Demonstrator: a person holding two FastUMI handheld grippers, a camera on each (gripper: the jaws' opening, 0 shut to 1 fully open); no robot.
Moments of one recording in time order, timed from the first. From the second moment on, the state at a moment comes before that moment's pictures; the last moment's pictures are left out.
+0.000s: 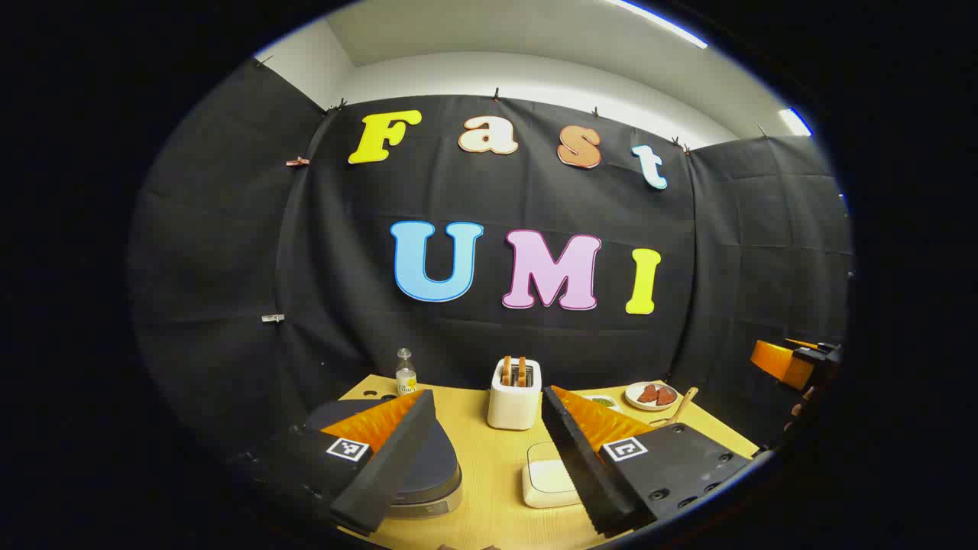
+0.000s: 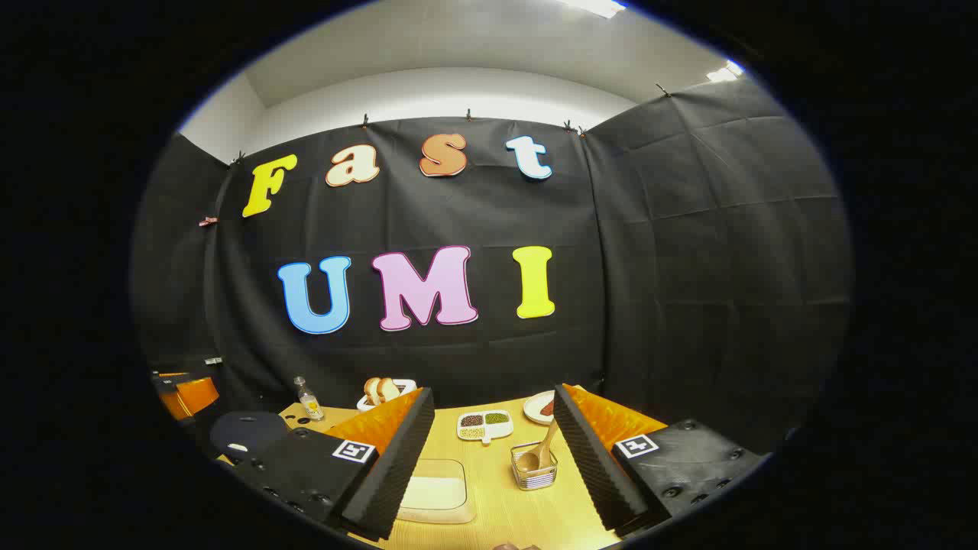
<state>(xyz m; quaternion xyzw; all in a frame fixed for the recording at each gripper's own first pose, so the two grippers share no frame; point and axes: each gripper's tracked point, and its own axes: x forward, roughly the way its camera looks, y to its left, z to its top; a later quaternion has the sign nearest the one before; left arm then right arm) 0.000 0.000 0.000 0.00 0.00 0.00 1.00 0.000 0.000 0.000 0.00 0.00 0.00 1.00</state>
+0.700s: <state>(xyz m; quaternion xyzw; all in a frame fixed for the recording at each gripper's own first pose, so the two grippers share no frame) 0.021 -0.031 0.010 0.01 0.00 0.01 1.00 0.039 -0.028 -0.007 0.00 0.02 0.01 1.00</state>
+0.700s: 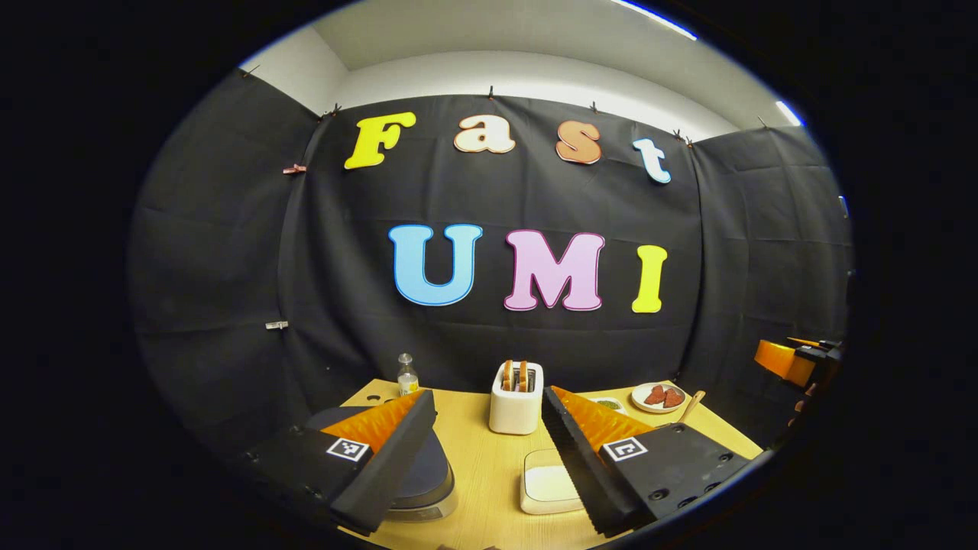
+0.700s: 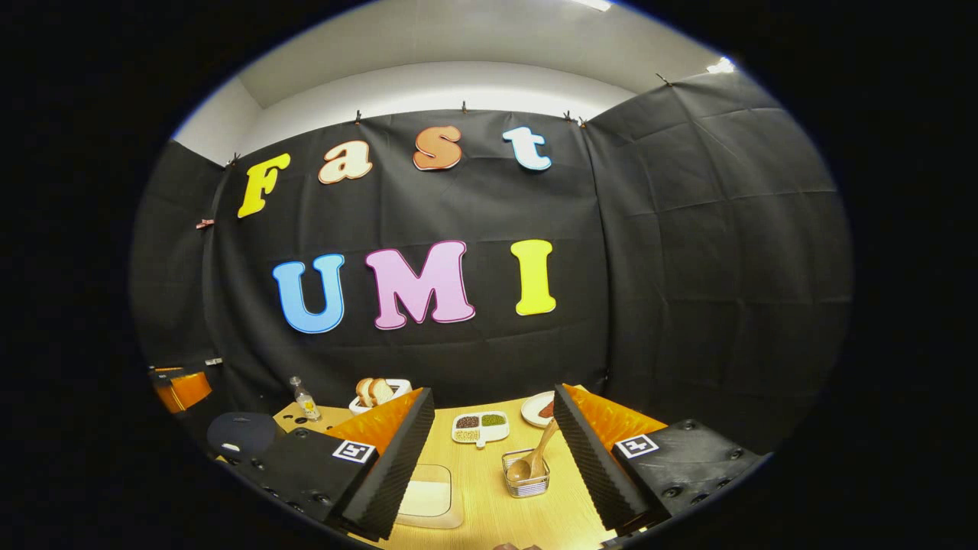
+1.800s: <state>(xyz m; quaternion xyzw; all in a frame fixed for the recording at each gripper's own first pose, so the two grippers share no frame) 0.049 0.087 -0.023 -0.02 0.11 0.14 0.98 0.067 -0.008 -0.018 -0.01 0.03 0.09 1.00</state>
